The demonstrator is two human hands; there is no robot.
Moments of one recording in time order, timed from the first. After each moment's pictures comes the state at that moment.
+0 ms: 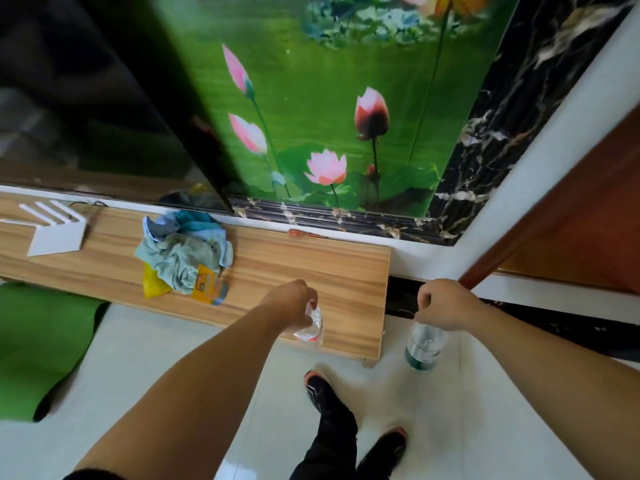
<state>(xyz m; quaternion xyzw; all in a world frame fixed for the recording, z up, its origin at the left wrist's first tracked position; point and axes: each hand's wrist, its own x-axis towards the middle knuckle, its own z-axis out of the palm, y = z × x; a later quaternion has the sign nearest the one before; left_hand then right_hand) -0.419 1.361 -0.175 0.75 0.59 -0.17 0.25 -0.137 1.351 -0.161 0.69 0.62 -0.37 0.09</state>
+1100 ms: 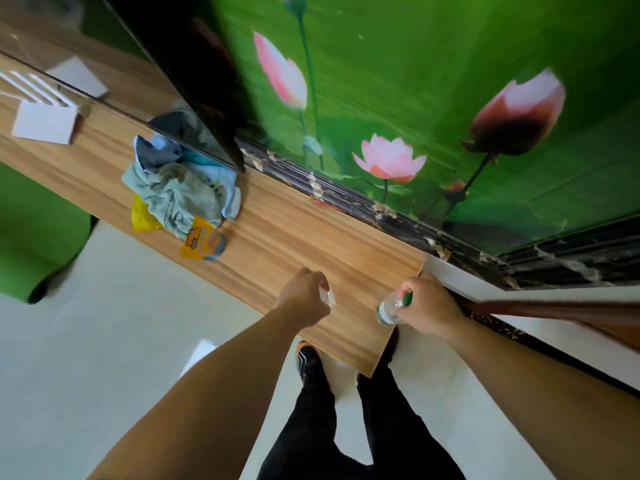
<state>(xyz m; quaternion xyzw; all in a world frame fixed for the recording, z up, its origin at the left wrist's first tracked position) -0.418 1.473 -0.278 0.53 0.74 -0.03 0.42 -0.201 1.521 -0.270 0.63 0.66 -0.38 0.17</state>
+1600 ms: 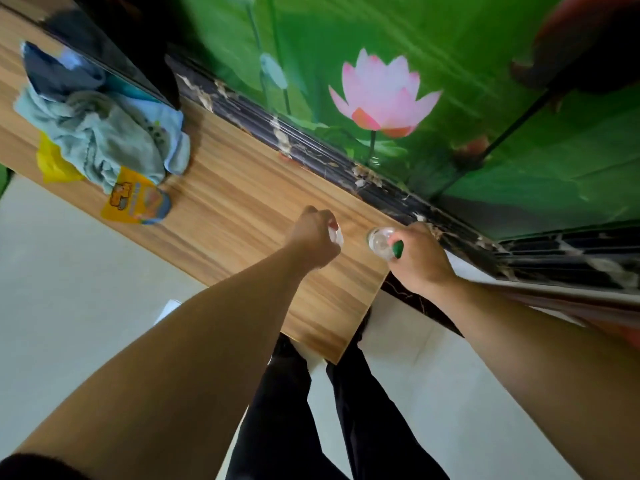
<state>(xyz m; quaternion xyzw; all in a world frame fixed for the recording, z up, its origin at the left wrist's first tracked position) -0.368 1.559 -0.360 0.51 0.75 0.03 0.43 -0.185 1.582 -0.346 0.63 0.70 -0.32 0.13</state>
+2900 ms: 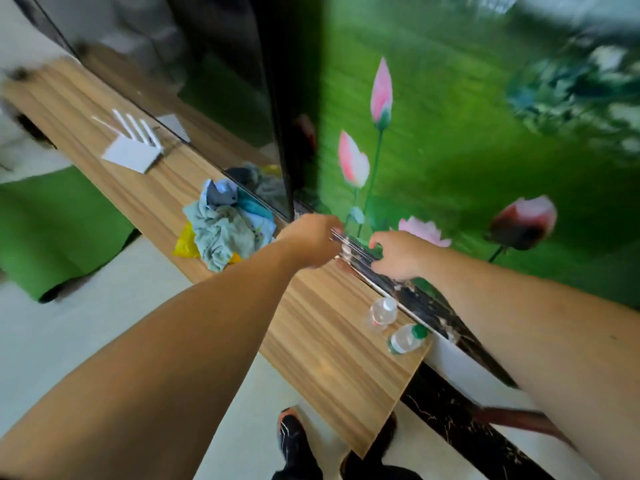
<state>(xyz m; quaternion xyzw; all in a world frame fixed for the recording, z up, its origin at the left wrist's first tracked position) -0.498 1.539 -0.129 0.57 0.76 0.10 0.28 -0.335 1.607 -0.123 0.44 0.84 -0.26 0.19</state>
